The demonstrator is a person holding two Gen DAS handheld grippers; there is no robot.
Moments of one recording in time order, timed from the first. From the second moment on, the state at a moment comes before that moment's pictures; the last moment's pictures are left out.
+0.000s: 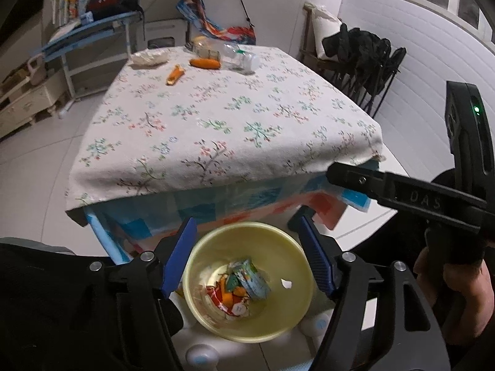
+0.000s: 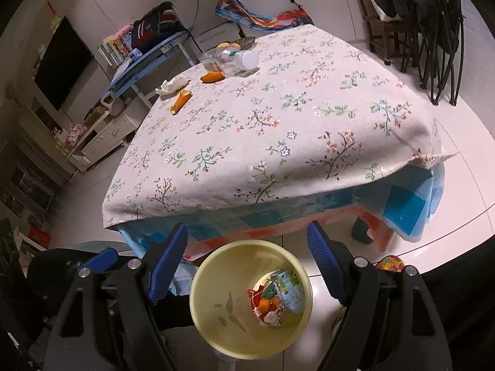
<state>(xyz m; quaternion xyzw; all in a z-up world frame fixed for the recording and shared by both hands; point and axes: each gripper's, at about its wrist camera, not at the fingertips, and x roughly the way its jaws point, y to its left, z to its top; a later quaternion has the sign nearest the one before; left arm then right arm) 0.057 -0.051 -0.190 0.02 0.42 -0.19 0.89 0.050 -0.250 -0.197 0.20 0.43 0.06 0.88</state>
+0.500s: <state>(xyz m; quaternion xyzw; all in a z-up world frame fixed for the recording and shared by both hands) 0.062 -0.034 -0.181 0.01 0.39 -0.13 0.91 0.048 -0.245 -0.187 0.16 0.40 0.05 0.90</state>
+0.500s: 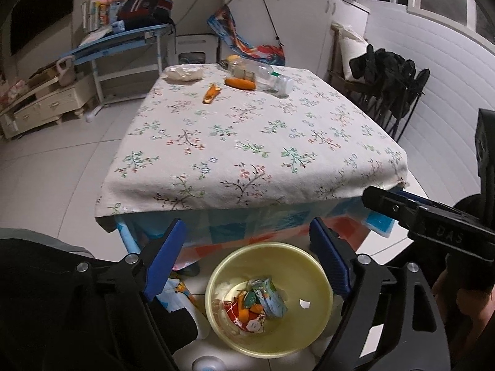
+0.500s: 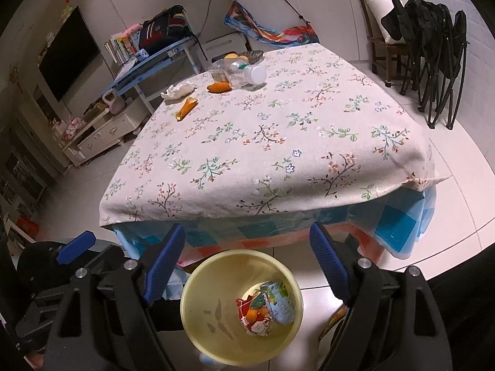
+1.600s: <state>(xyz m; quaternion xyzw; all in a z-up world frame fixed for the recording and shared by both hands) 0.070 -0.021 -0.170 -0.01 0.35 -0.09 0.93 0.045 -0.232 -0.175 0.13 0.37 0.05 0.92</state>
